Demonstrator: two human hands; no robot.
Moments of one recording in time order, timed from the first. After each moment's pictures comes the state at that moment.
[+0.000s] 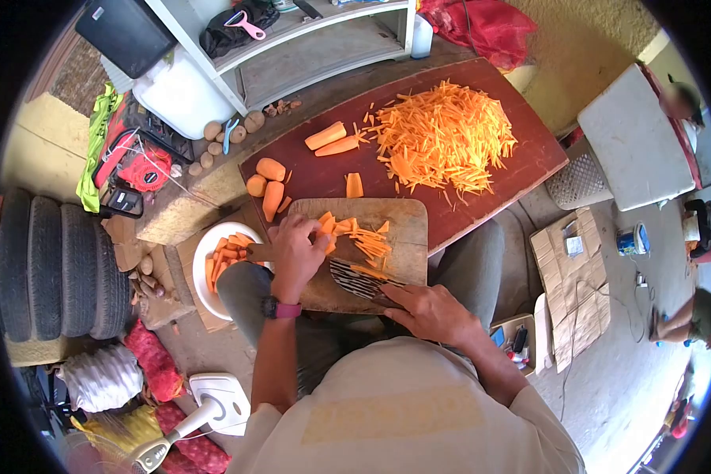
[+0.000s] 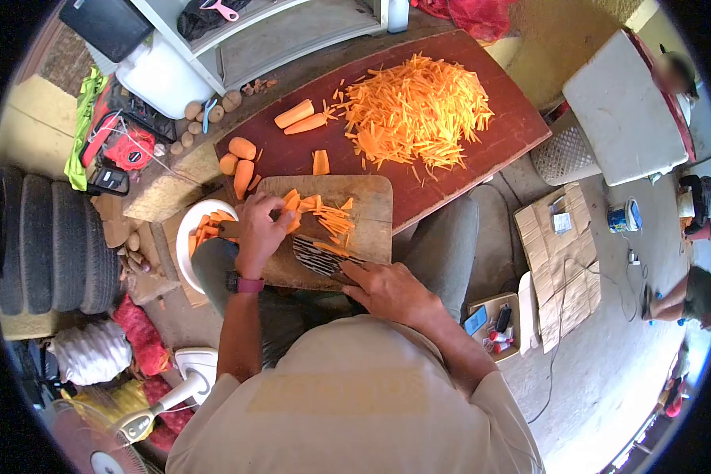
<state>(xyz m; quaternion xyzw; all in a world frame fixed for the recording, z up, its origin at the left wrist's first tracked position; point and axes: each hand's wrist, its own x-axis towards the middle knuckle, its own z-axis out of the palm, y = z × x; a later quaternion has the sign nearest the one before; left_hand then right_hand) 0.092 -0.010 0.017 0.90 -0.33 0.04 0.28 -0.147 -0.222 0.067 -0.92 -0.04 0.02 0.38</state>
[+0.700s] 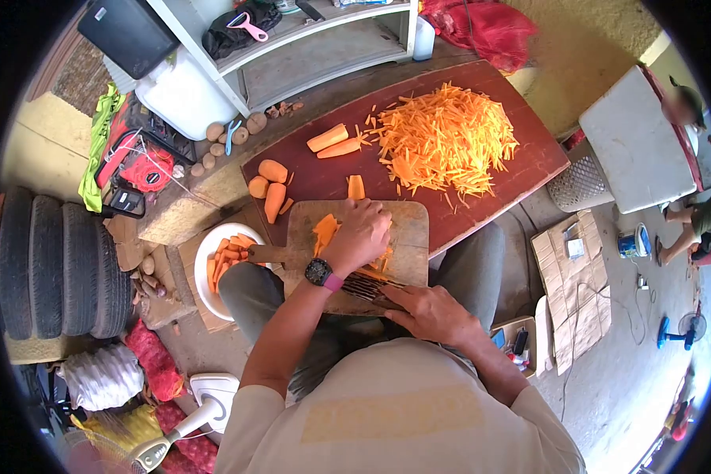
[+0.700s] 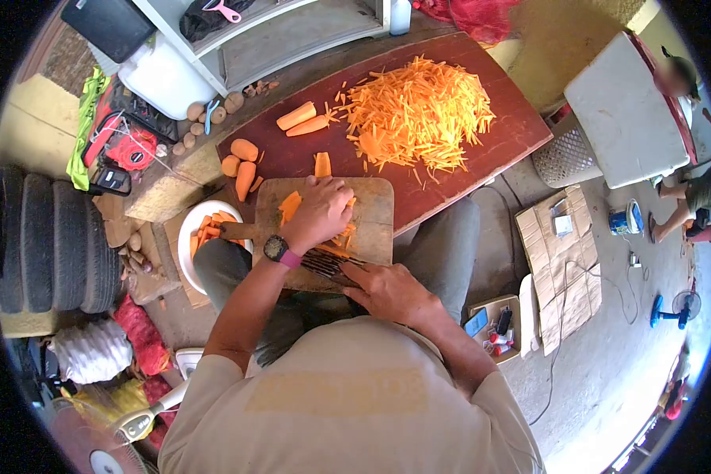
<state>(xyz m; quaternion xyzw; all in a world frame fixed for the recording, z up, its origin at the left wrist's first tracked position) 0.081 -0.113 0.007 0.81 -0.55 -0.02 0.20 -0.143 -0.223 0.075 -0.93 -0.05 0.04 0.37</state>
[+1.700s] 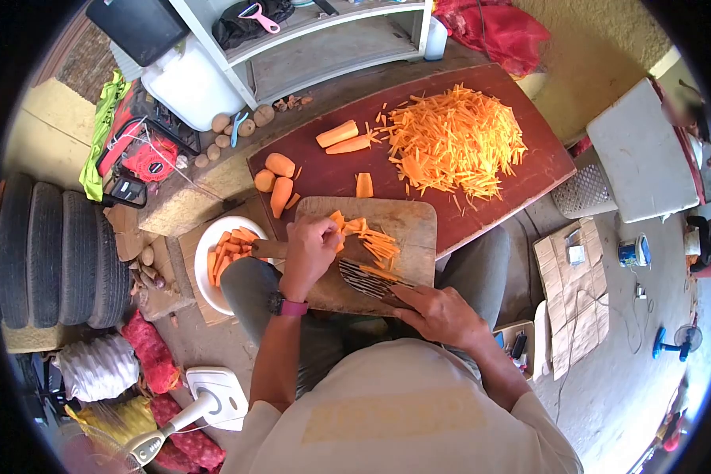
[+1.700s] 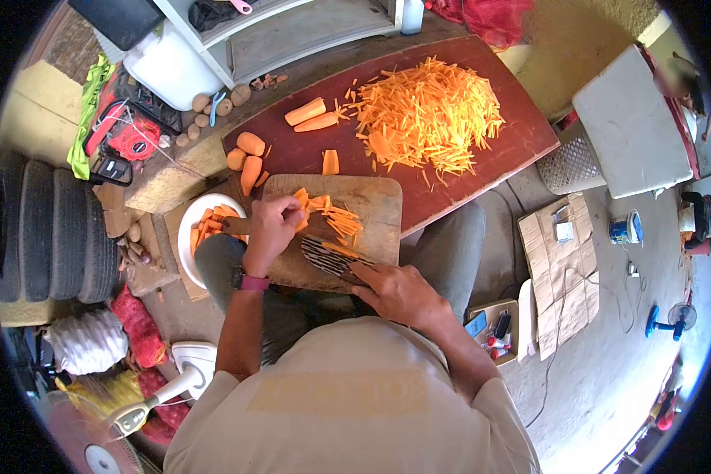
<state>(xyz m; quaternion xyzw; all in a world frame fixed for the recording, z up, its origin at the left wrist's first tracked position) 0.091 -0.014 0.016 0.87 -0.31 -0.05 0.37 -0.146 -0.226 0.074 -0.93 -0.03 0.02 0.36</state>
